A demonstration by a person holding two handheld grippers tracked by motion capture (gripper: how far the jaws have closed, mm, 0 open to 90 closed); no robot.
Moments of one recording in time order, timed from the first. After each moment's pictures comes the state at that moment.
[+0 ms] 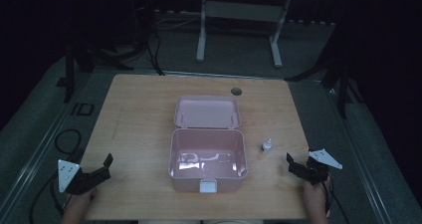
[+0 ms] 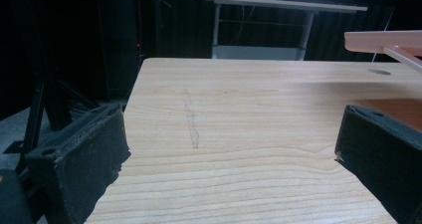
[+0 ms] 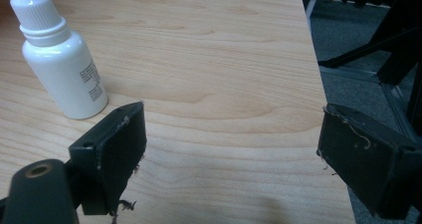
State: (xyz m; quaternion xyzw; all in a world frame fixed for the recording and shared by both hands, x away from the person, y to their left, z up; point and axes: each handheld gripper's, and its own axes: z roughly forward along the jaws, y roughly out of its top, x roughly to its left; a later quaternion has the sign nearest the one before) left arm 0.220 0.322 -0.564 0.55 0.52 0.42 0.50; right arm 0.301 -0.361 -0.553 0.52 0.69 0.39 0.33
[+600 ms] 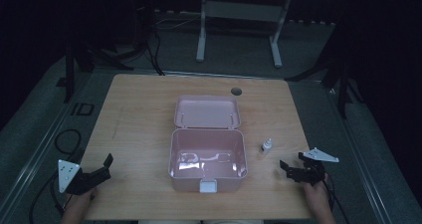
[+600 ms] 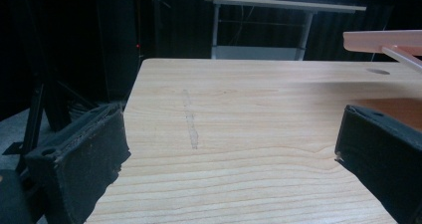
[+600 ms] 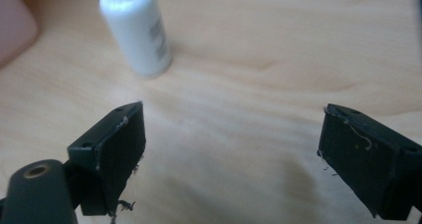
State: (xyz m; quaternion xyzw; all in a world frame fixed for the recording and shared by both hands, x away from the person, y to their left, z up) left arm 0.220 0.322 -0.564 0.56 0.52 0.42 0.50; right arm 0.306 -0.358 -0.555 0.48 0.76 0.38 0.21
